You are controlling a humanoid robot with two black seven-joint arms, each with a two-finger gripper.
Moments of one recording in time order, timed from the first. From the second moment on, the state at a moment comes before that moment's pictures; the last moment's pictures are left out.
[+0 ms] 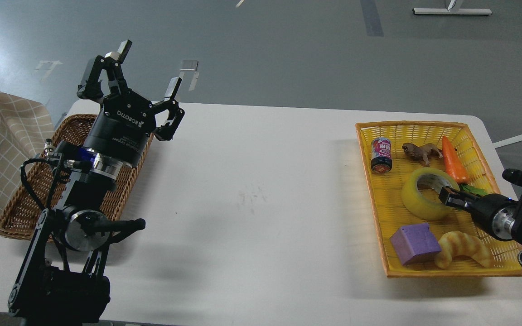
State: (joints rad) left arm -0.08 -0.04 -1.57 -1.70 0.71 -0.26 -0.01; right arm 0.19 -0.45 1.32 1.22 -2.15 0.48 -0.03
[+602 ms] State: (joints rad) left arm -0.06 -0.04 -1.58 -1.70 0.71 -0.27 -0.01; right arm 0.23 -0.45 1.36 1.31 -2.10 0.49 -0.03
